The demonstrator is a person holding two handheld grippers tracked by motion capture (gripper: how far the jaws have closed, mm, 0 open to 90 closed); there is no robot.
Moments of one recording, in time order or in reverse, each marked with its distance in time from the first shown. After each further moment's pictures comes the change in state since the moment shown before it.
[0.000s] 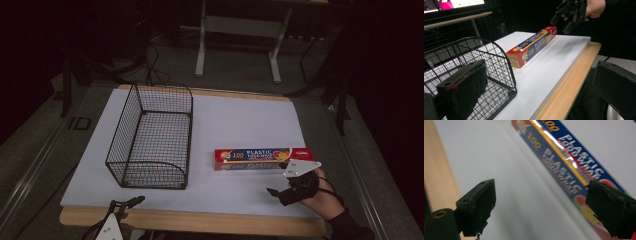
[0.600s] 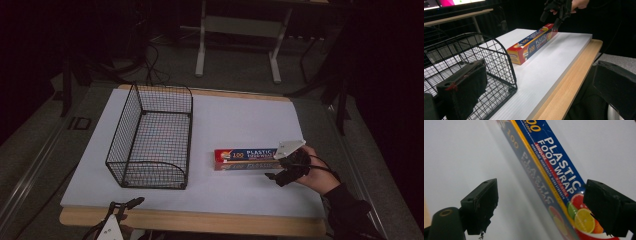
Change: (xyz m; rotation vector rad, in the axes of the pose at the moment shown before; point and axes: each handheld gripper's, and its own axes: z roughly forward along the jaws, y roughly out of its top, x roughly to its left) left arm -0.002 -0.002 -0.001 0.022 0.012 -0.002; right arm -0.039 0.033 0.022 0.132 0.015 -0.095
